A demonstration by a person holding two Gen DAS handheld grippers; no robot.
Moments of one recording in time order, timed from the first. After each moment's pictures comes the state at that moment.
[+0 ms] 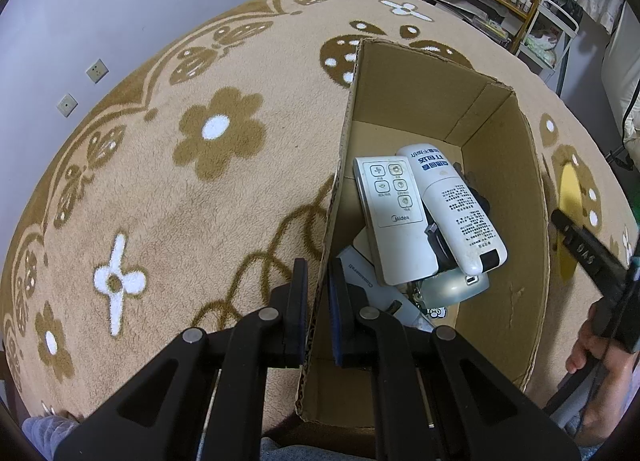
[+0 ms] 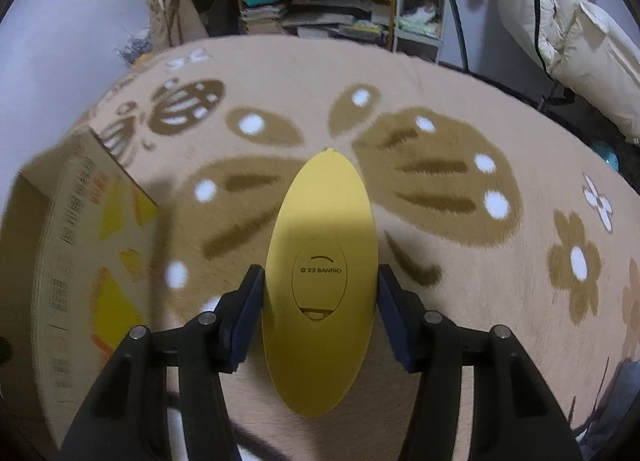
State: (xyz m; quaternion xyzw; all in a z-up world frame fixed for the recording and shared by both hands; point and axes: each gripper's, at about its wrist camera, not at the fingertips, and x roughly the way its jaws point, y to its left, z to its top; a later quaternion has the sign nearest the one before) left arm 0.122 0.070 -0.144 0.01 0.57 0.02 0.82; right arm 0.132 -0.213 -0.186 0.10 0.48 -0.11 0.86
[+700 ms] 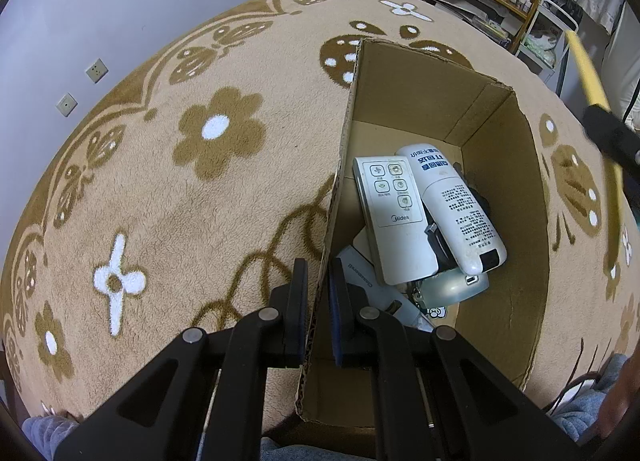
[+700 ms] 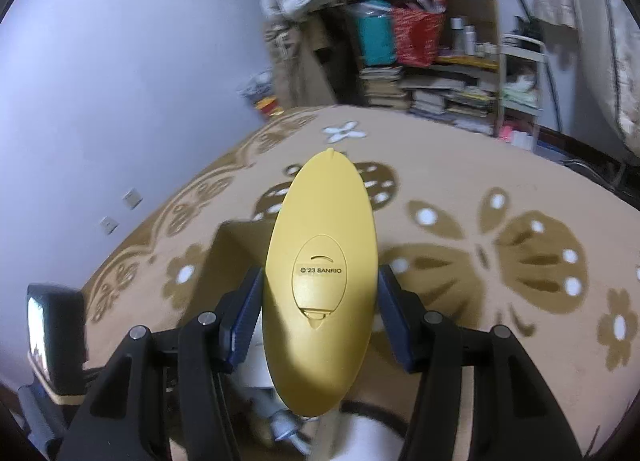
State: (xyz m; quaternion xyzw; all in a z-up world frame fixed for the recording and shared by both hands) left arm 0.122 0.070 -0.144 0.01 0.57 0.02 0.82; right arm 0.127 -0.122 -0.082 0.12 0.39 0.07 0.91
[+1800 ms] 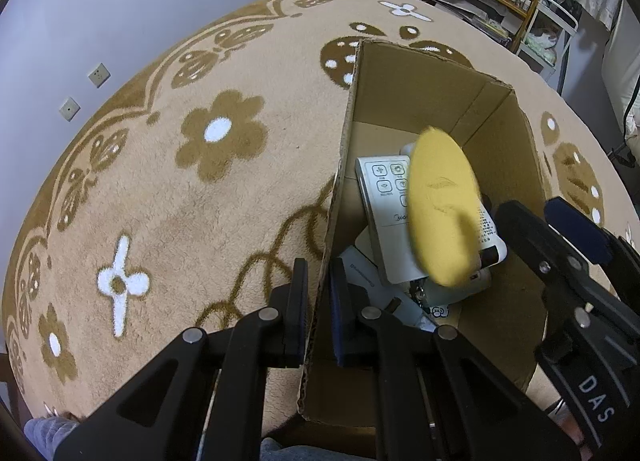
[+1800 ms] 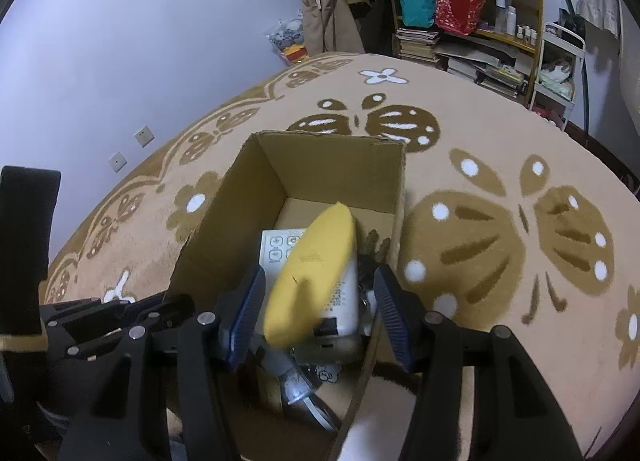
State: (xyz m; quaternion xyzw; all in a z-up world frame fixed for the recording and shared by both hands) left arm 0.122 0.070 -0.142 0.02 0.57 0.02 0.82; right arm 0.114 -0.088 -0.119 0.08 0.46 0.11 0.88
